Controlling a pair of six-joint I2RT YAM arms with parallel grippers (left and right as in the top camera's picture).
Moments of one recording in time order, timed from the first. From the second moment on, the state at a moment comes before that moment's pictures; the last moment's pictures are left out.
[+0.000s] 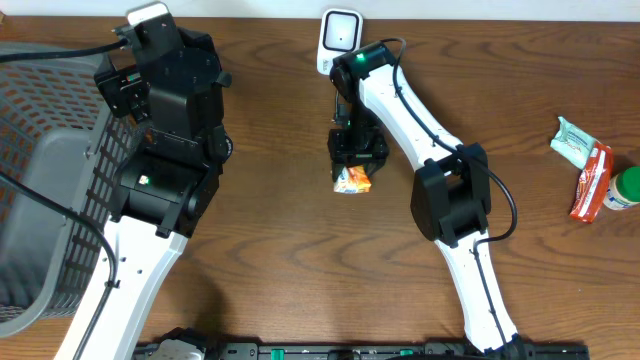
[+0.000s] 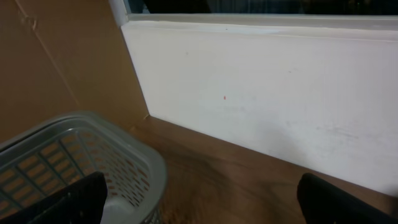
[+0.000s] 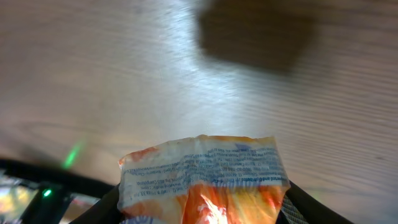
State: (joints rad) left arm -0.34 1.27 1.36 -0.39 -0.85 -0.15; right arm 0.47 2.51 2.32 -1.70 -0.34 0.28
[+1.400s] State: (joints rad) left arm -0.34 1.27 1.36 -0.39 -0.85 -0.15; right arm 0.35 2.51 2.90 -1.08 0.00 0.23
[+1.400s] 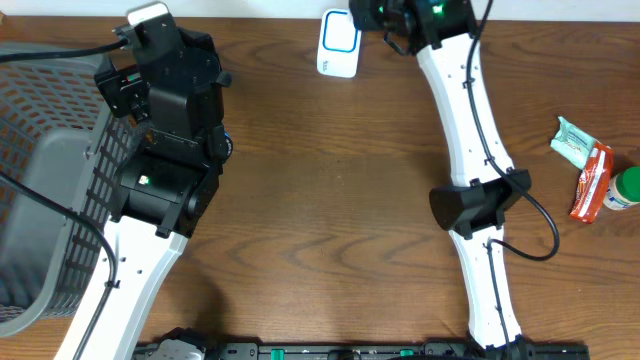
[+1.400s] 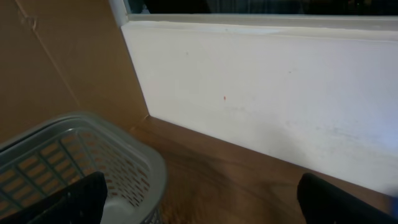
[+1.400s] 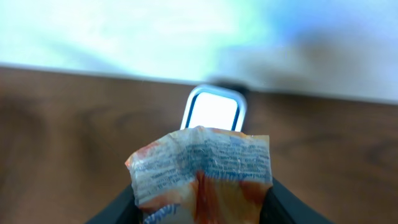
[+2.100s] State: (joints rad) left arm -0.34 1.27 1.36 -0.39 -0.85 -0.15; right arm 0.40 2.51 2.24 -0.27 0.12 0.22
